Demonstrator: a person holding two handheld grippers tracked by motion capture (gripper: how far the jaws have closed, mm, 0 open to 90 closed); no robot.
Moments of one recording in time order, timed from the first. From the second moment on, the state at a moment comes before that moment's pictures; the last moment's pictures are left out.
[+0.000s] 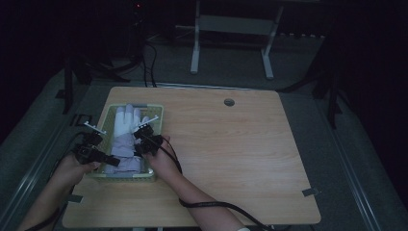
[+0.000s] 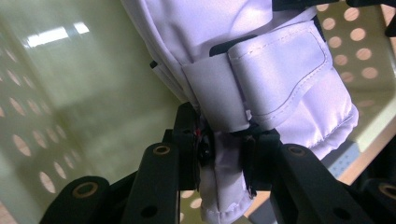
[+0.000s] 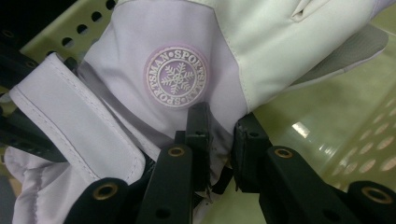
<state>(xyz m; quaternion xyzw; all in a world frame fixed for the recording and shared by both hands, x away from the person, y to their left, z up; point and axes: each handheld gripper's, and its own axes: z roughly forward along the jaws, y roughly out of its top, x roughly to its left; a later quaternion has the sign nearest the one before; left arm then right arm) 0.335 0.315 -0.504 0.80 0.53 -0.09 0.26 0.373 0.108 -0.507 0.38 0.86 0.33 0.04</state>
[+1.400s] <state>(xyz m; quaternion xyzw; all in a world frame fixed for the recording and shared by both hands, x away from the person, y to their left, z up) 0.310 0.297 -0.474 0.78 0.53 0.09 0.33 0.373 0.088 -0.473 0.32 0.86 0.38 0.04</state>
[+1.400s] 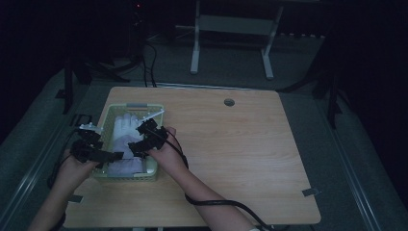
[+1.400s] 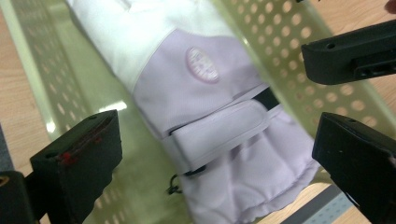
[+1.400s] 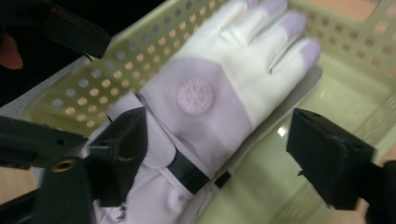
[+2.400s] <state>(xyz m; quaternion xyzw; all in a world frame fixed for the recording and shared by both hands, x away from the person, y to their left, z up) 0.286 0.219 -0.473 0.77 0.47 0.10 0.41 0.373 0.011 -0.456 0.31 0.86 0.41 0.05</state>
